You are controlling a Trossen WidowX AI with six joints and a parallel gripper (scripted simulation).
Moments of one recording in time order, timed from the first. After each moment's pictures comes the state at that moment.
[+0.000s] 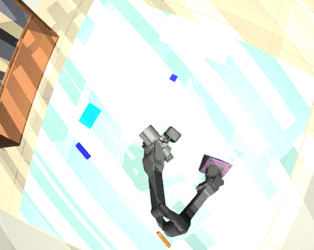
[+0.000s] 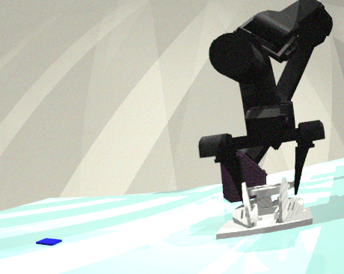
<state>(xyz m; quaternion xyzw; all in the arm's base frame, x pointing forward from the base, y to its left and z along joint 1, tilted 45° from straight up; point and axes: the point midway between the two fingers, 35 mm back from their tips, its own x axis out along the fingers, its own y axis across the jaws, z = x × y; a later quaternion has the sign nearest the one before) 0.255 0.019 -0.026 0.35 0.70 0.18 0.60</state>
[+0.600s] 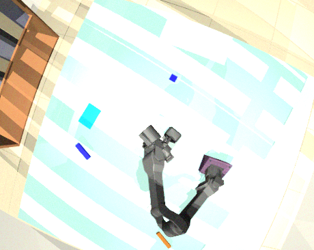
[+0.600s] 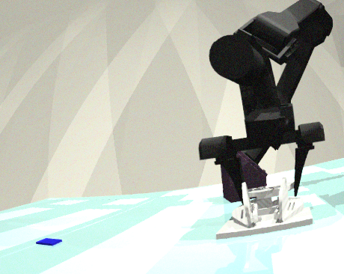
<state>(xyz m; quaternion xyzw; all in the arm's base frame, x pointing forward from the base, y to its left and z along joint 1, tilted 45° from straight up) 0.254 0.021 -0.028 0.35 0.70 0.18 0.60</state>
